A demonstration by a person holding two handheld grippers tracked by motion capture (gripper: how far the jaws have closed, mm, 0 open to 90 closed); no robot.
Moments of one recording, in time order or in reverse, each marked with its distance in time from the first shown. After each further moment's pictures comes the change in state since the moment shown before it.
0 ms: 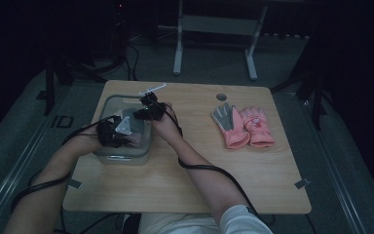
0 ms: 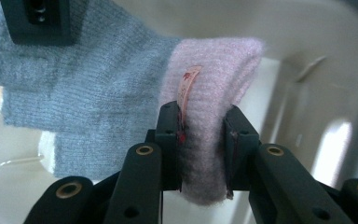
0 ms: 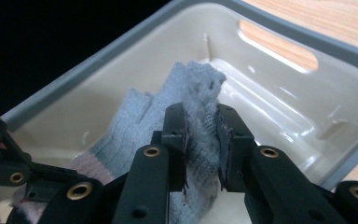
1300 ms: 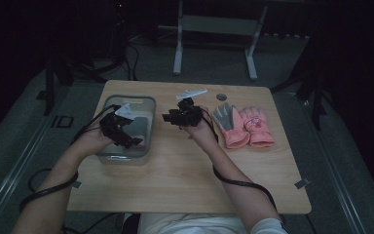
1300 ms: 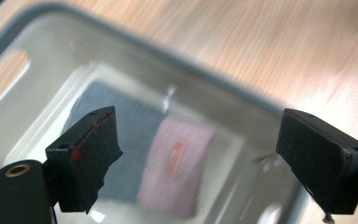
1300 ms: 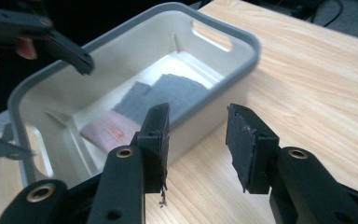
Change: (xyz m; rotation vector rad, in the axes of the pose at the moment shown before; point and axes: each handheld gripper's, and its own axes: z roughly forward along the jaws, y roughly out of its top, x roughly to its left) left arm 0.003 0.032 -0.029 -0.215 -0.084 -0.292; right arm -0.033 -0.049 -0.110 -0.107 -0.032 -0.050
